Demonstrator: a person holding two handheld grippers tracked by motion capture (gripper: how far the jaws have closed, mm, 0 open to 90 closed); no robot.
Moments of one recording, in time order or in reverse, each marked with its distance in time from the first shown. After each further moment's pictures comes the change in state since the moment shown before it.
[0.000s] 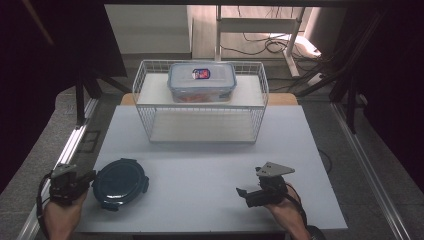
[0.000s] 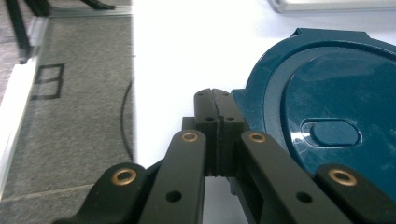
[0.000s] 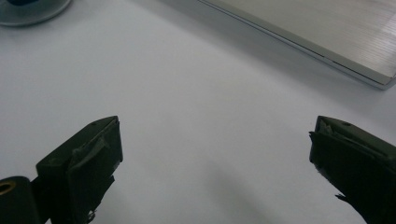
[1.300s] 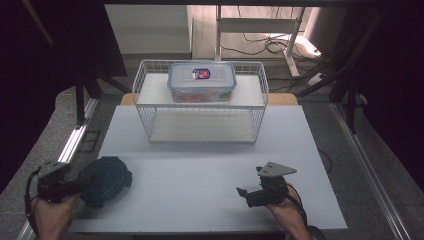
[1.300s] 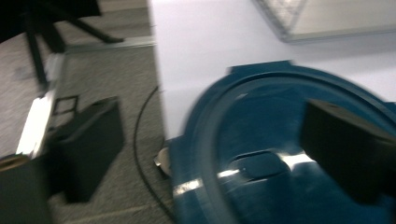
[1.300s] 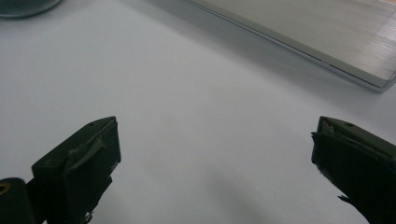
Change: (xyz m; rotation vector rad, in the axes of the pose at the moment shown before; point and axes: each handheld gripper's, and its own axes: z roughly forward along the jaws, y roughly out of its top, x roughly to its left) left arm 0.024 0.007 -0.014 -0.097 0.038 0.060; right arm -0.001 0.000 -0.002 -0.022 0.000 0.008
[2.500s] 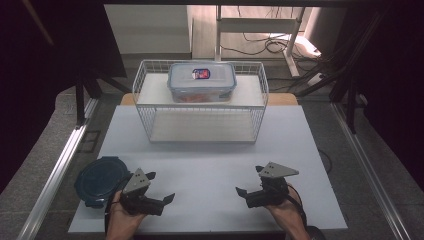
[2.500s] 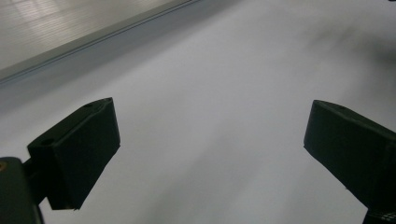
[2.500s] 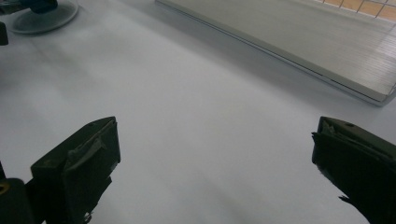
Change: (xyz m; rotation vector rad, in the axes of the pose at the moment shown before) left arm -0.188 0.003 0.031 -0.009 -0.520 0.335; right arm 0.005 0.004 -0.006 -0.049 0.011 0.001
